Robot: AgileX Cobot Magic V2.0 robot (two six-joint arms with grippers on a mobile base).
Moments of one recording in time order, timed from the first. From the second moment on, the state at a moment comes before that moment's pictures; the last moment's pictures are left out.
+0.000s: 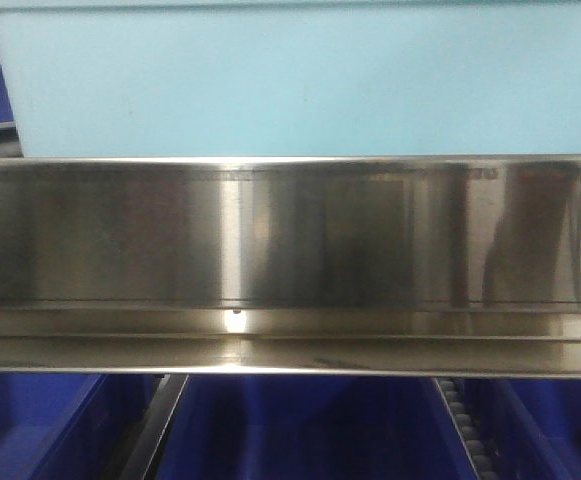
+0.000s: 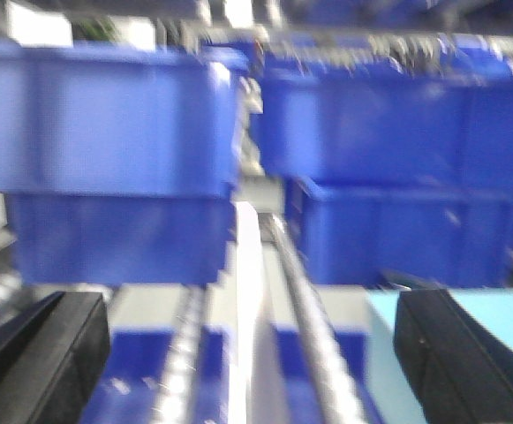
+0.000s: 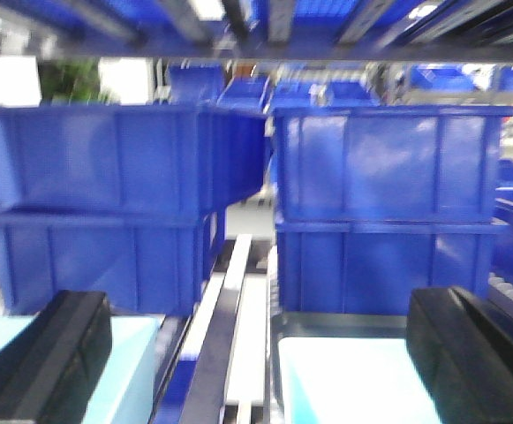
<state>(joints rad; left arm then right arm) -0.21 0.49 -0.81 -0.01 0.43 0.00 0.03 0.40 -0.87 0.14 0.51 -0.10</state>
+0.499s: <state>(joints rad) -0.48 1.07 -1.35 -0.01 0.92 -0.04 0.22 0.95 -1.33 0.33 0.96 -0.22</state>
